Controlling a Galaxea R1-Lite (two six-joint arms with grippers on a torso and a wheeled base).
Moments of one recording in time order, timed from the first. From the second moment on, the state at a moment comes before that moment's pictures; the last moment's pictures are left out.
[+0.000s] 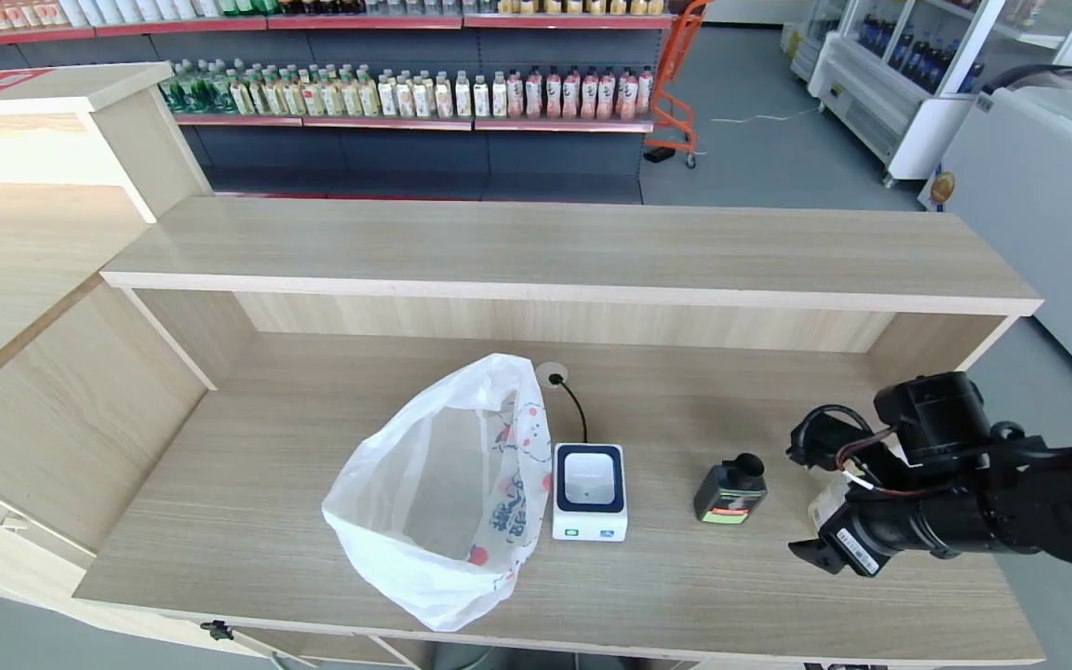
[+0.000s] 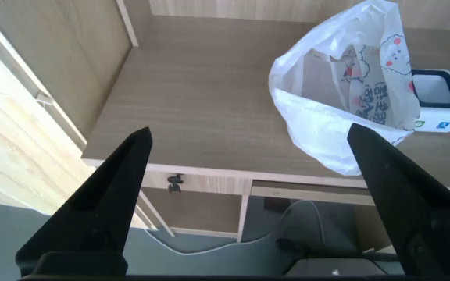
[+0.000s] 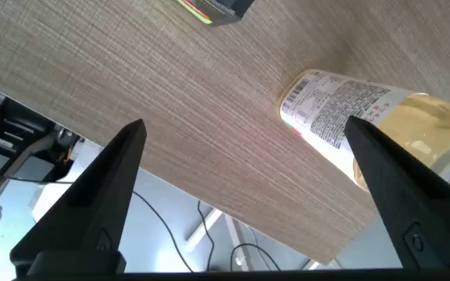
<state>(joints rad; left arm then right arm) 0.00 0.00 0.00 0.00 0.01 0.00 0.21 1.80 -0.68 -0.26 -0.09 -0.53</state>
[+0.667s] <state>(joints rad) 0.00 0.00 0.00 0.00 0.01 0.00 0.28 2.06 -0.87 -0.38 -0.01 -0.53</state>
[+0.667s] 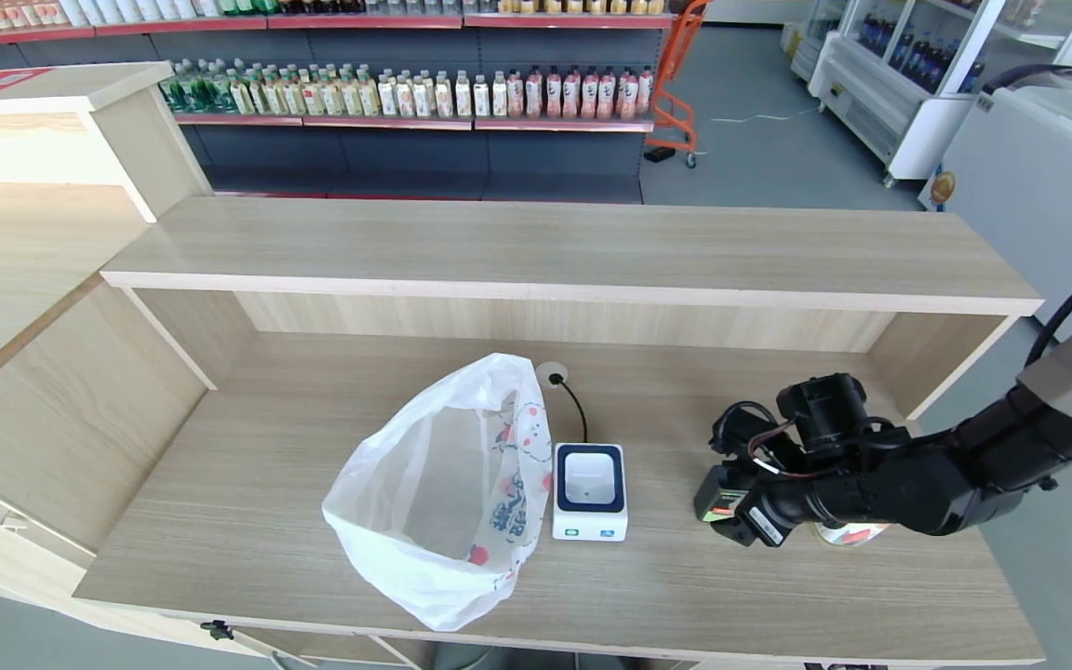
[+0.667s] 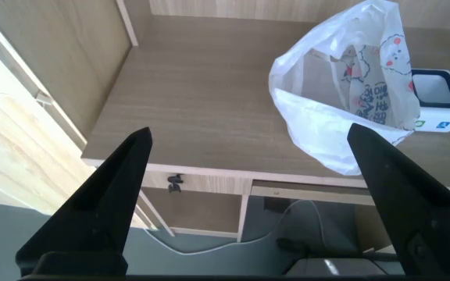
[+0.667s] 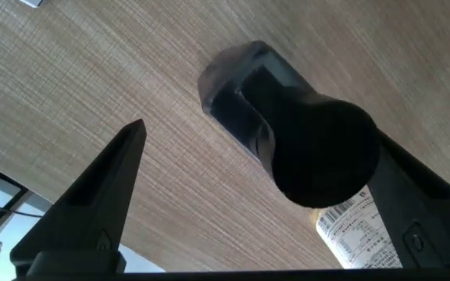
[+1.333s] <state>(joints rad) 0.00 0.00 0.00 0.00 0.01 0.00 0.31 2.18 -0.97 -0.42 0.07 -0.53</state>
